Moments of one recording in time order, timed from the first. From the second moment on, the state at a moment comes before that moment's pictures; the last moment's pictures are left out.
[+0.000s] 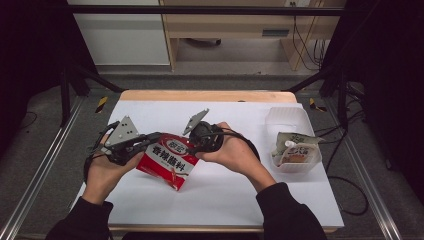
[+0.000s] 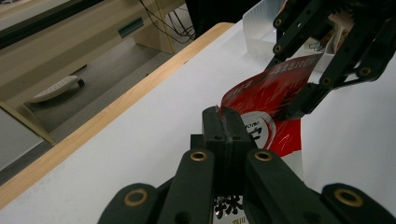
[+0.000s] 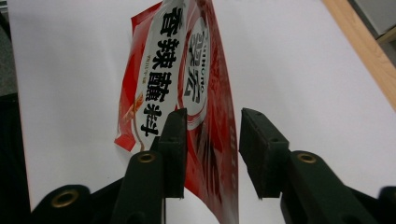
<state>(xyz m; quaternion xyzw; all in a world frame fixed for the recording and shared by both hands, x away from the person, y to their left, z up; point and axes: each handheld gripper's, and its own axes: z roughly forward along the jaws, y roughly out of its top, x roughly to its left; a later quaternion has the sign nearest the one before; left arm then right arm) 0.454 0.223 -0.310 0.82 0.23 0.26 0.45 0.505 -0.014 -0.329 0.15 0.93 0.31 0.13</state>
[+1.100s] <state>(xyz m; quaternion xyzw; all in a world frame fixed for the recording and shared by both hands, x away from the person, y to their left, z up) 0.458 0.267 -0.369 0.80 0.32 0.25 0.44 0.519 -0.003 -0.327 0.15 0.94 0.29 0.11</state>
